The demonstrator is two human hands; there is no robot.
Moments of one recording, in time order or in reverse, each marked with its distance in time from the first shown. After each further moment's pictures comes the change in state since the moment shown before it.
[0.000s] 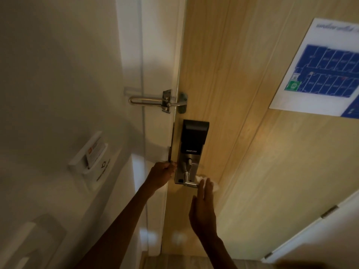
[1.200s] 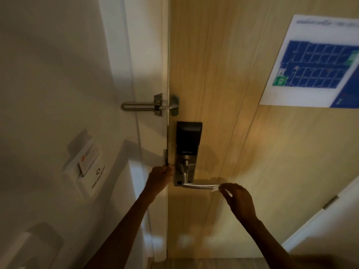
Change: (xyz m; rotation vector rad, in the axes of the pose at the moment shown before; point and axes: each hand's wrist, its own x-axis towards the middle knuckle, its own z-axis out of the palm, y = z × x) left_hand 0.005 -0.016 0.004 -0.048 0.075 -0.039; right_hand 0.047 0.097 -0.073 -0.106 -0.071 -0.113
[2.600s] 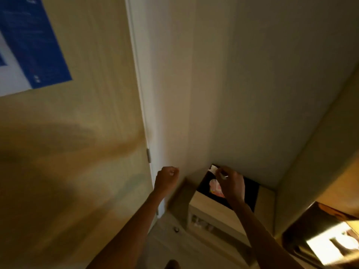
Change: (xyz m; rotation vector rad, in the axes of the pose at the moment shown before) left_hand -0.154 0.095 0.586 0.436 -0.826 0.381; right_hand -0.320 0.283 -0.292 -0.234 0.622 1.094
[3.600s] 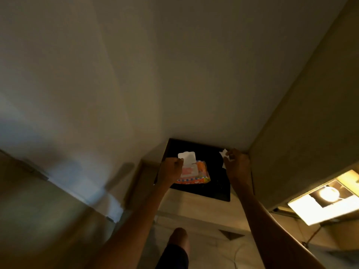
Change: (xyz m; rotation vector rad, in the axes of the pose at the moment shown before) left_hand 0.228 -0.038 0.329 0.139 -0.397 0.102; right_hand 0.133 0.335 0.097 -0.084 0.207 0.447
